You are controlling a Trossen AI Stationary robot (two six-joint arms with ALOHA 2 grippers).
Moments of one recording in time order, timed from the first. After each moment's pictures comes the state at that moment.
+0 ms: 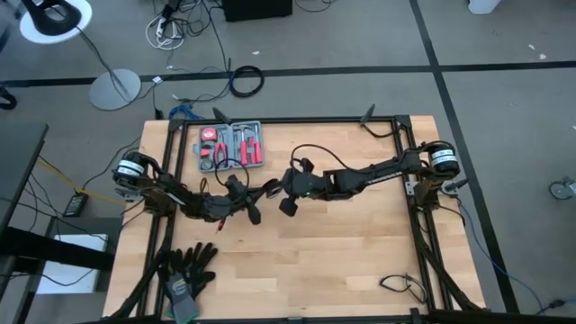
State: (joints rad) left arm -0.21 1.69 0.31 1.15 -0.73 -0.39; right arm 0.08 1.80 1.17 0.00 0.42 0.27
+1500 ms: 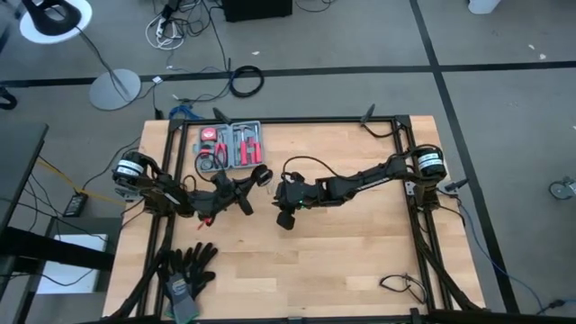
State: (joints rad) left arm -0.21 1.69 0.20 1.50 -0.84 -0.36; right arm 0.09 1.91 1.19 0.06 0.23 0.29
